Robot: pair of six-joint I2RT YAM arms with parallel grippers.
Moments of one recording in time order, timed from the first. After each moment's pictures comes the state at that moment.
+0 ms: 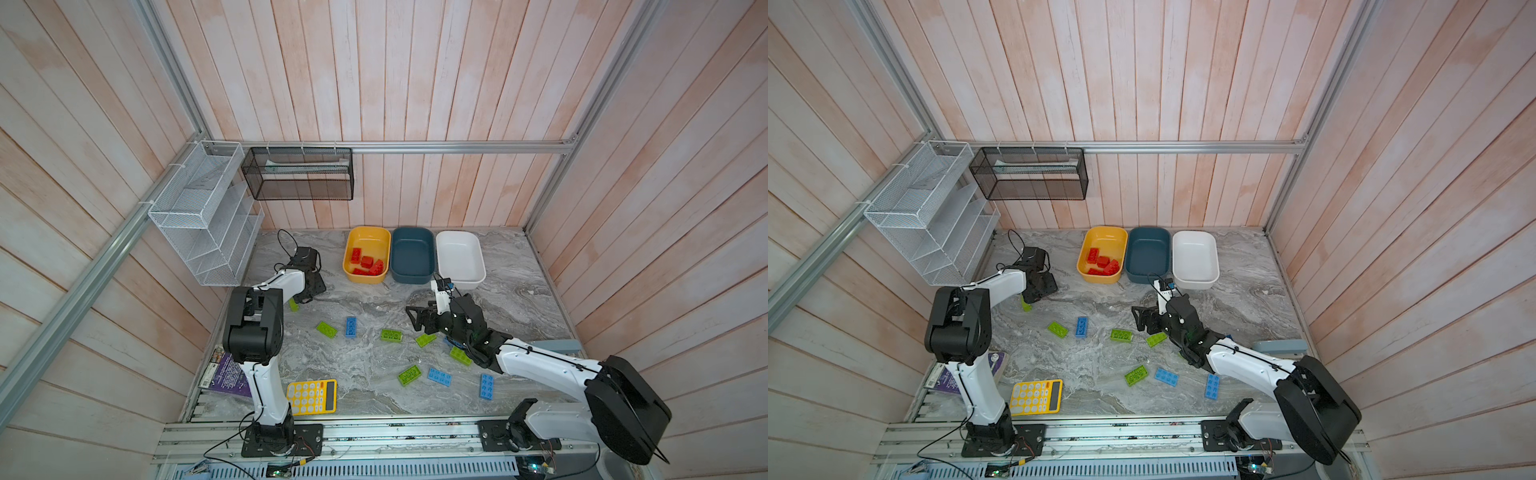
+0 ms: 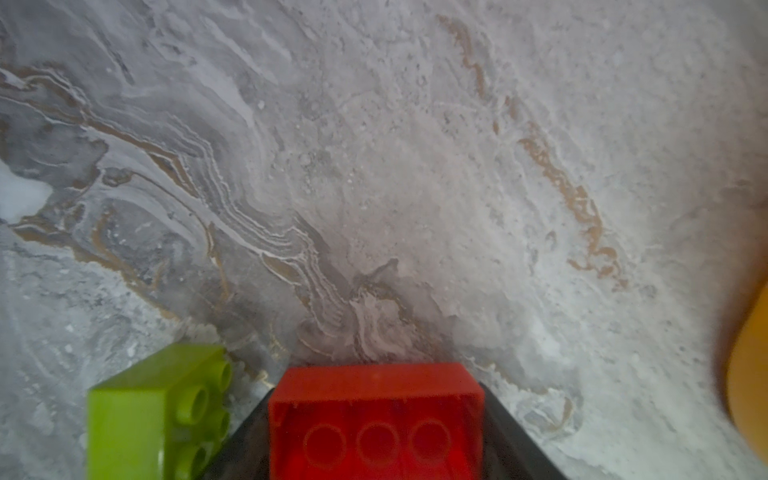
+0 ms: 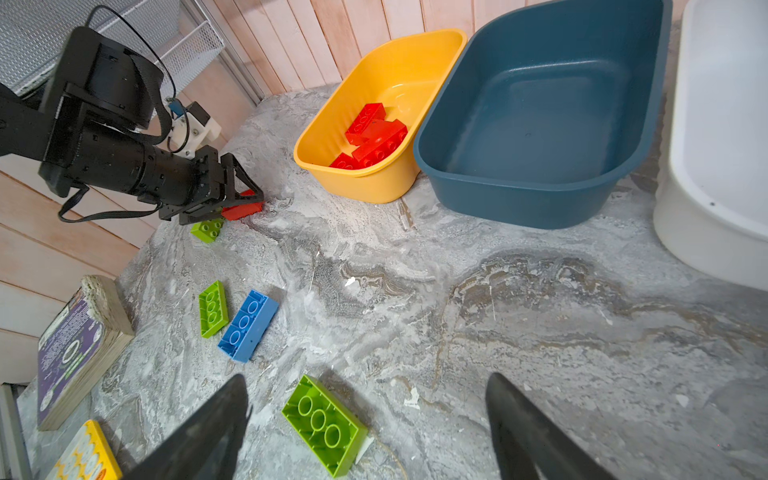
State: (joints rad) left arm -0.08 1.95 1.27 -0.45 -0.14 -0.49; right arm 0.72 1.28 0.55 0.32 0.00 0.45
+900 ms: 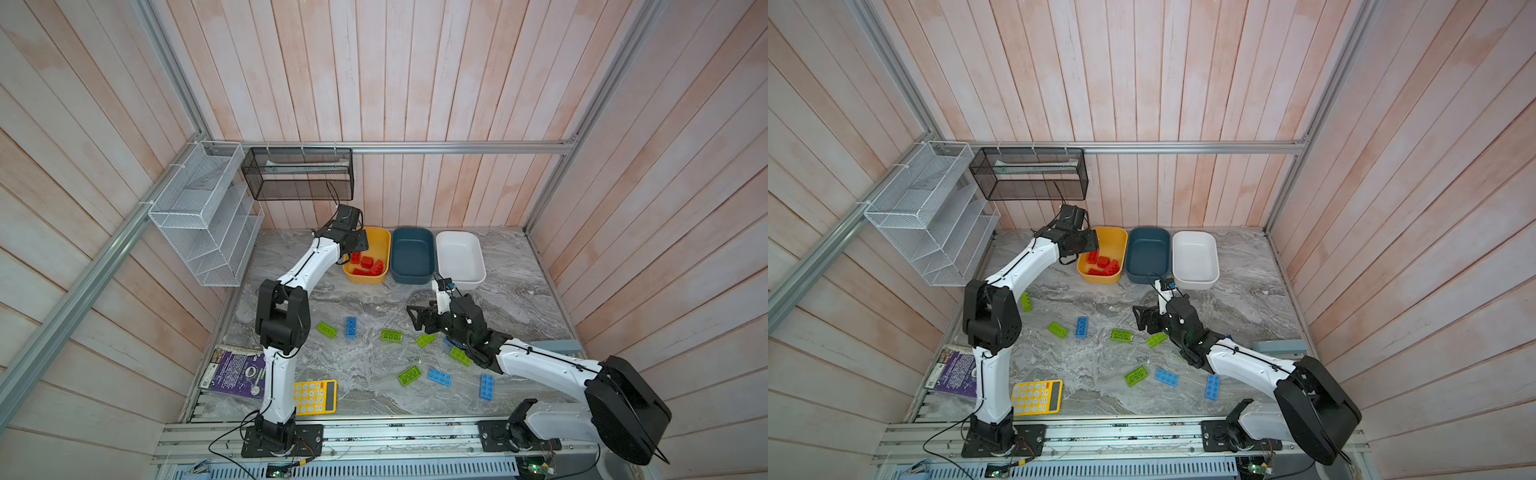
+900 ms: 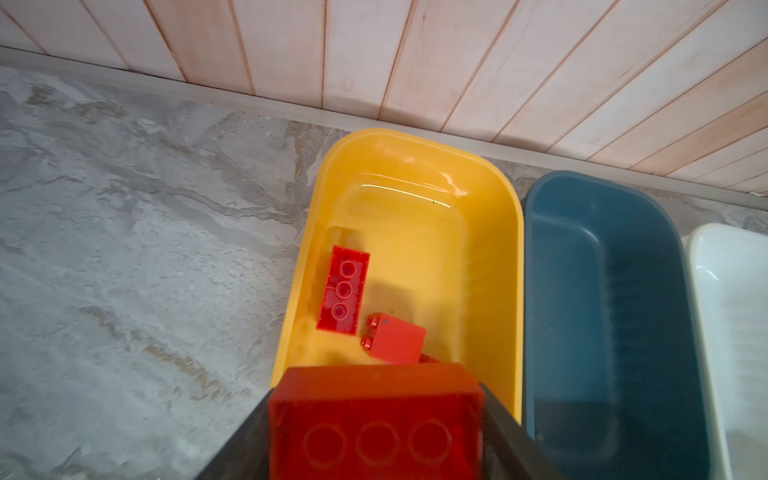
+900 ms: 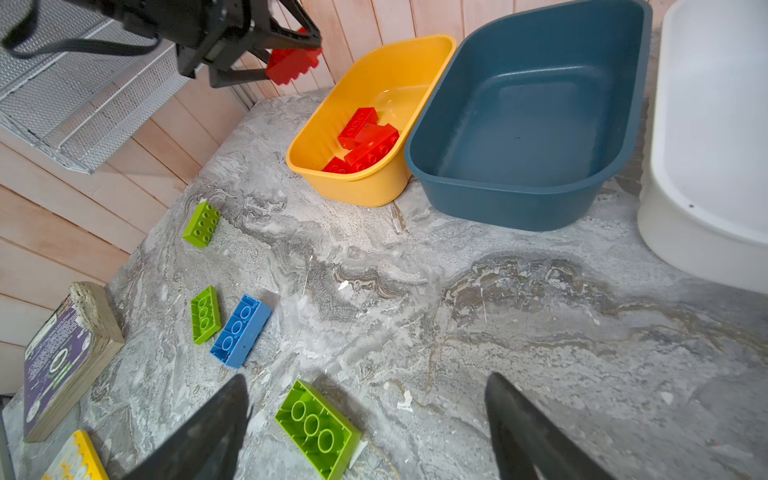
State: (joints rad) left arm -0.33 2.18 1.97 -0.63 -0.08 -0.41; right arm 0.72 1.28 0.55 0.32 0.03 0.45
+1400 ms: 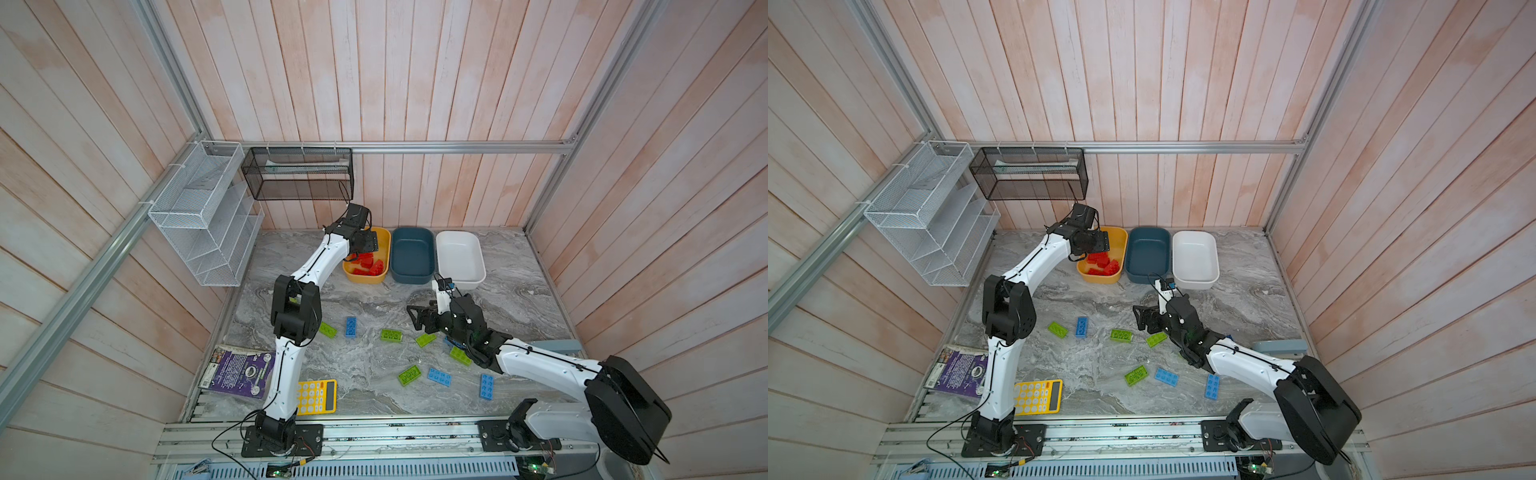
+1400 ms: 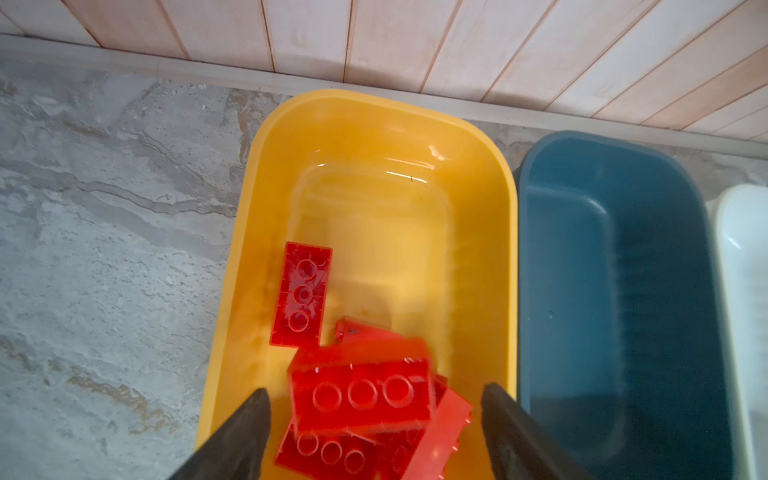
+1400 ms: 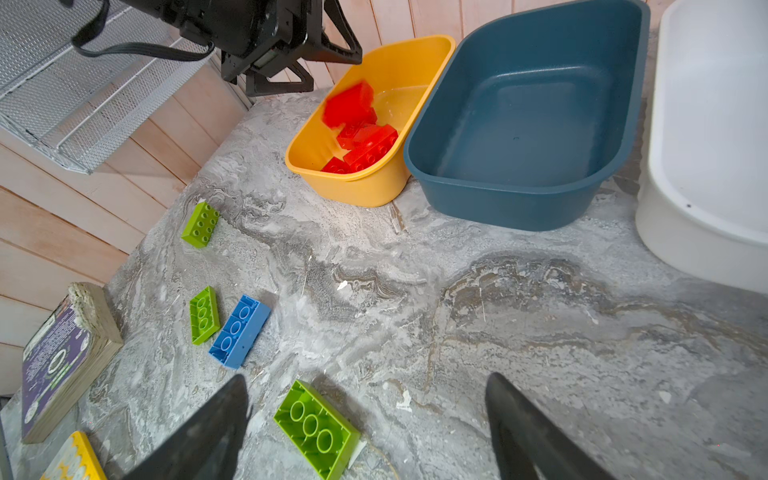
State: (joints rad) left arm -0.35 2.30 2.14 -0.74 -0.04 -0.38; right arm 0.72 1.28 0.55 0.32 0.03 0.45
